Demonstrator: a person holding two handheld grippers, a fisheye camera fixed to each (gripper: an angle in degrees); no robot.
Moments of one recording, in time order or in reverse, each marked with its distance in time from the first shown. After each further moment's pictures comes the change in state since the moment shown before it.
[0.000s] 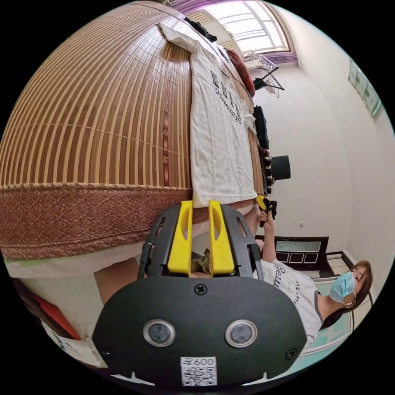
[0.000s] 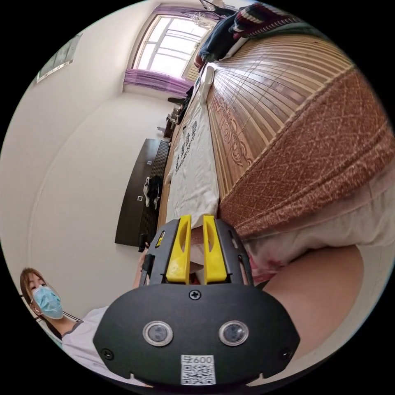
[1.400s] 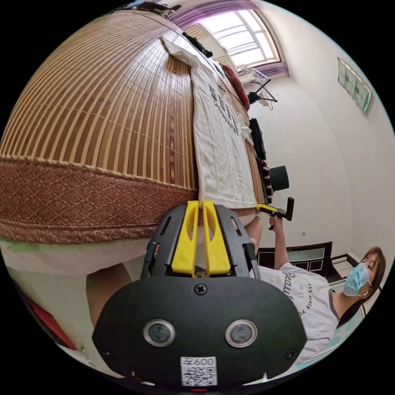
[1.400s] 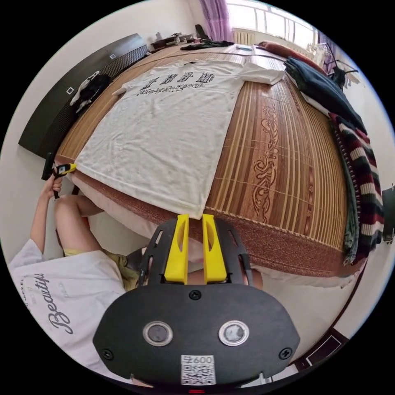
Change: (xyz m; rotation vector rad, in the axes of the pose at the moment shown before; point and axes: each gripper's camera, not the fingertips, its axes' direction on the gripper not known) left arm -0.091 -0.026 0.004 0.140 0.007 0.023; right arm -0.114 -0.019 0.155 -0.381 0.872 -0.560
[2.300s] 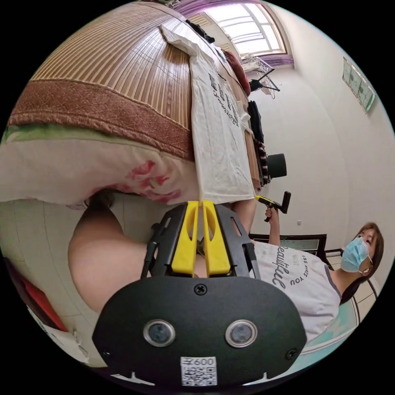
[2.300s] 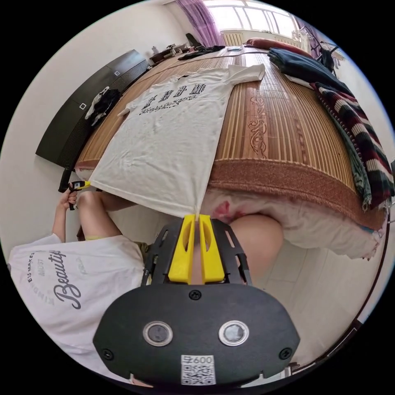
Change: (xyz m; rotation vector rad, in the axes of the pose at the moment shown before) left arm -0.043 0.136 0.098 -0.101 0.018 -0.032; right arm -0.032 0.153 0.020 0.031 -0.175 0.097
